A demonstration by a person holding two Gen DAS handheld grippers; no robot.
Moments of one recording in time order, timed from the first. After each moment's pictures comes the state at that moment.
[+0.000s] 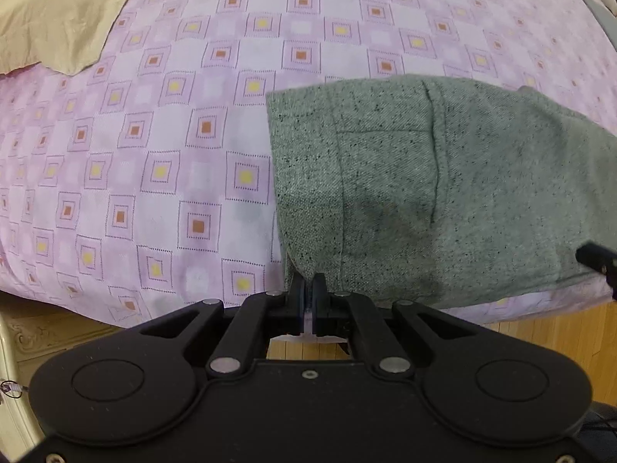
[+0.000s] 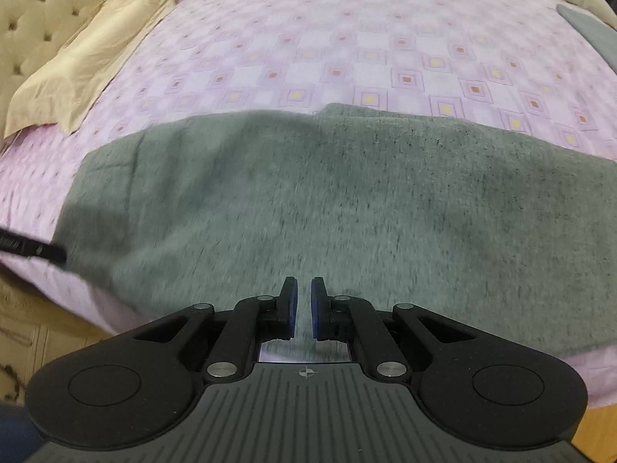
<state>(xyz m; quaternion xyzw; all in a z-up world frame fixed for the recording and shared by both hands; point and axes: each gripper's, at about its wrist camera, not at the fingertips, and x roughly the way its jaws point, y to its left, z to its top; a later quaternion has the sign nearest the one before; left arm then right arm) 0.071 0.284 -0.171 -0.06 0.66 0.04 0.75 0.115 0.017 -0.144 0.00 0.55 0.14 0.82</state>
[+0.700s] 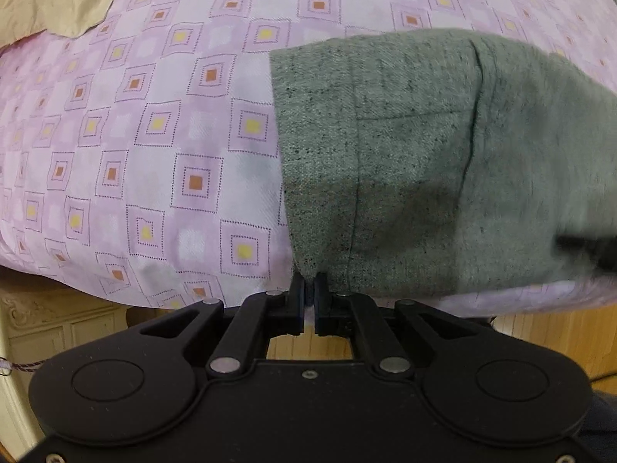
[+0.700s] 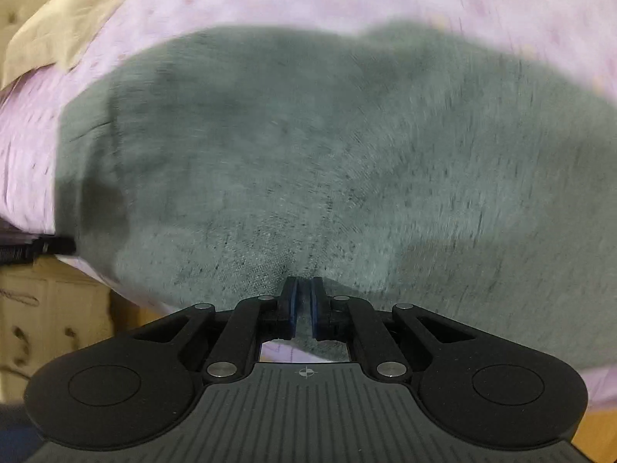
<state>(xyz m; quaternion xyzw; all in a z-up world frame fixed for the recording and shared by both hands) 0.055 0.282 -0.202 -0.06 0.67 0.07 0.73 0.137 0.055 -0.183 -0.04 0.63 0.18 0.75</state>
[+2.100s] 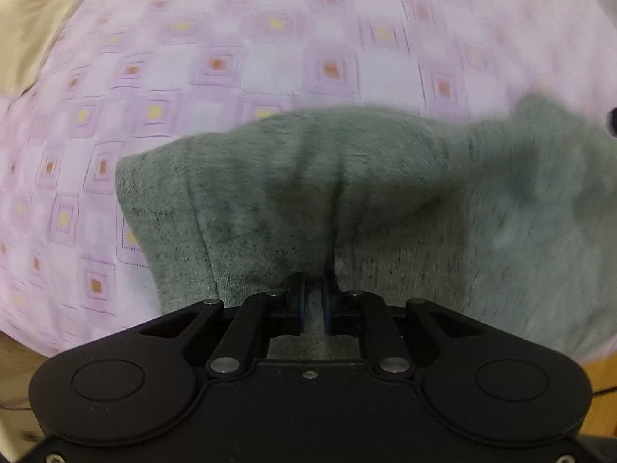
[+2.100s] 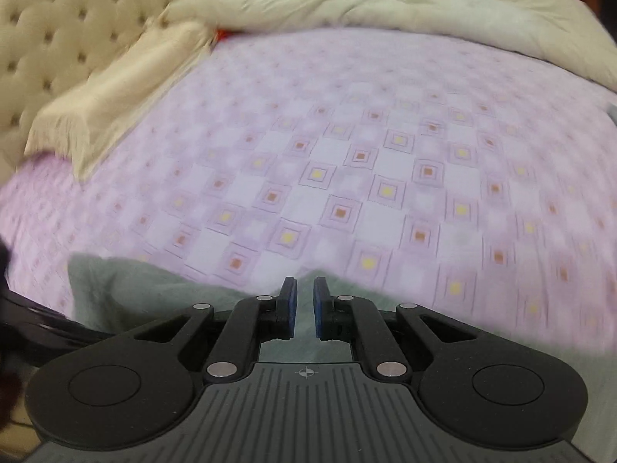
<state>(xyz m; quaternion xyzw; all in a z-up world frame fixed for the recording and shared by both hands) 0.109 0.229 -0.227 -0.08 0.64 0.06 0.76 0.246 -0.001 -0.129 -0.05 0.47 0.24 0.85</state>
